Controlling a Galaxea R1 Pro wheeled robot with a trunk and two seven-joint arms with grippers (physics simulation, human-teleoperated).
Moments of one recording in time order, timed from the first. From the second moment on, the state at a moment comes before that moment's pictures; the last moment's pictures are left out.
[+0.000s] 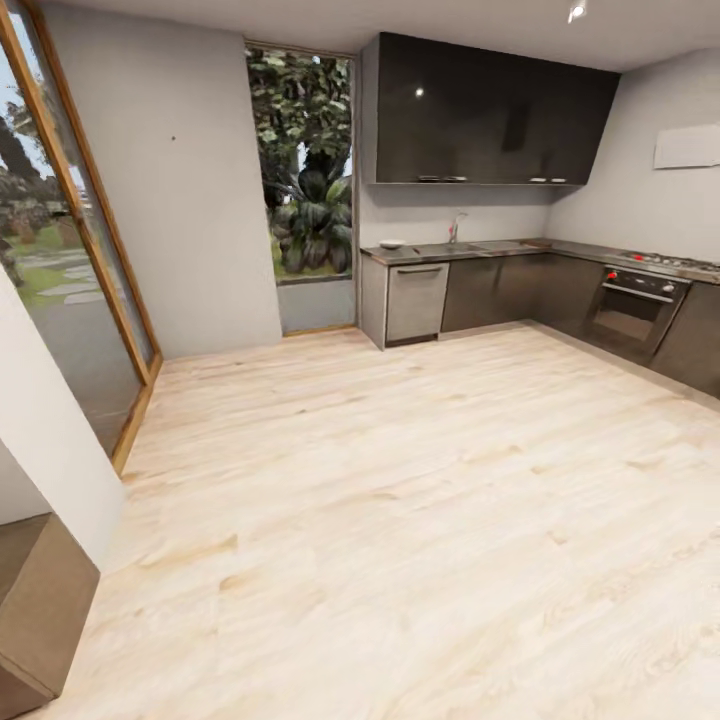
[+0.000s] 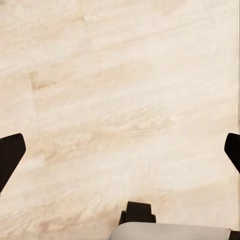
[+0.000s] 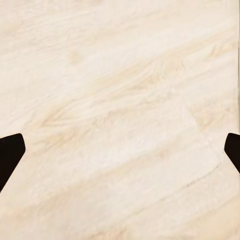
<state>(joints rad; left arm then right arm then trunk) -0.01 0.02 0.01 -0.39 0.02 -0.37 0.11 -0.02 0.02 0.00 -0.44 0.00 -0.45 -0.11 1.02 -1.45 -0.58</state>
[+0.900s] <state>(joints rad) -0.01 0.02 0.01 -0.38 0.02 -0.37 0.11 -0.02 0.03 0.00 -0.44 0.00 -0.45 -0.11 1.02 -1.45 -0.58</state>
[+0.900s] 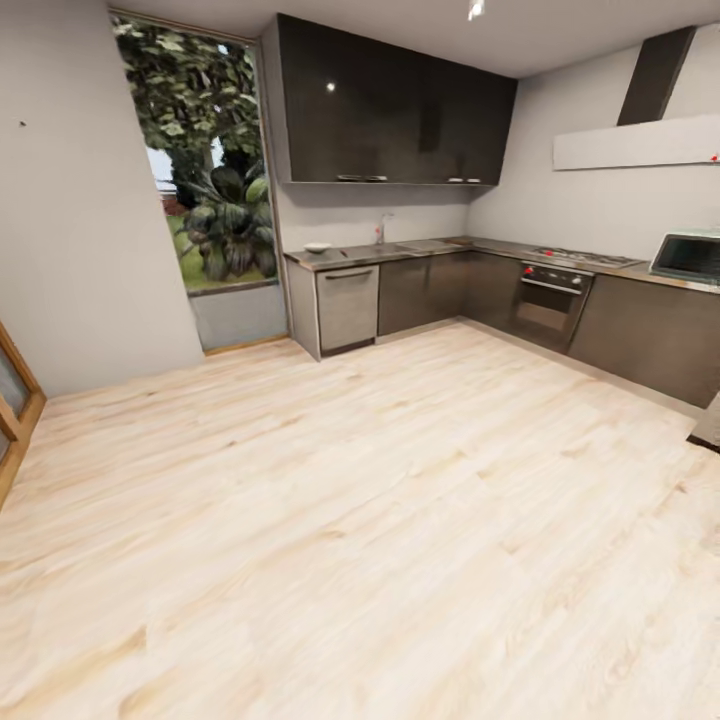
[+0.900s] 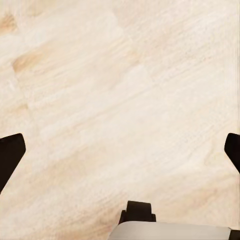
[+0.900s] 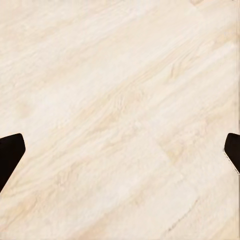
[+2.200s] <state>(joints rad) -0.01 0.02 0.01 -0.38 0.02 -0.38 0.11 -0.02 0.03 0.00 -0.44 0.00 -0.45 -0.11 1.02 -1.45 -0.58</state>
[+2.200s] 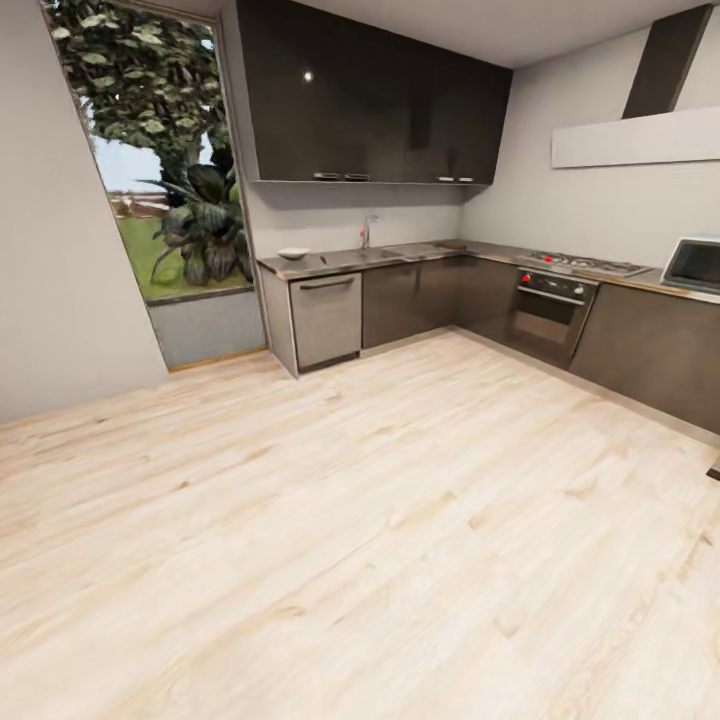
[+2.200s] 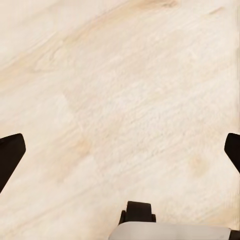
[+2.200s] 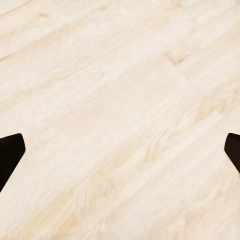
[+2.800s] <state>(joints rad) -0.01 0.02 0.01 -0.38 0.02 -0.38 0.11 -0.02 0.03 0.00 -0.44 0.00 -0.45 -0.11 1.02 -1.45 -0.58</state>
